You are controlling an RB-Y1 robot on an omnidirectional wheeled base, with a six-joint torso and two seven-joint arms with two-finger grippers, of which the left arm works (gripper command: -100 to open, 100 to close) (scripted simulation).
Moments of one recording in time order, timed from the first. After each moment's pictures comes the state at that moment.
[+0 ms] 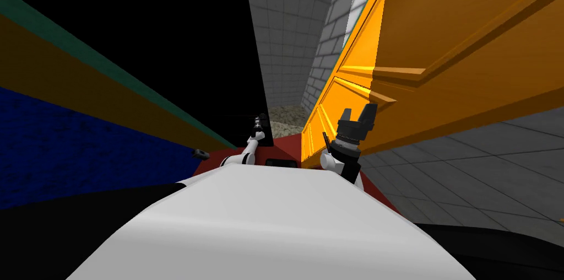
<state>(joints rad) -0.44 -0.01 0.36 -0.76 0.24 -0.46 -0.36</state>
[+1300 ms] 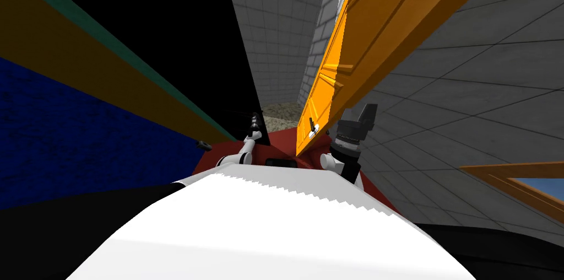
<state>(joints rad) -0.43 0.05 0.36 -0.77 0.25 -0.46 -0.35</state>
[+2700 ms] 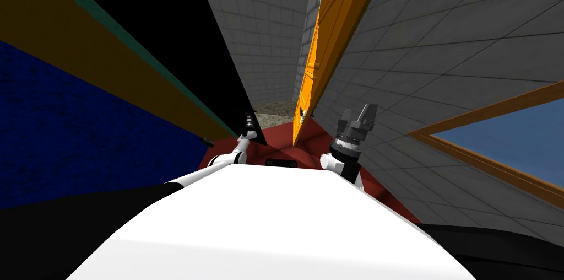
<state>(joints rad) -0.42 0.17 0.32 -0.75 0.25 -0.46 -0.30</state>
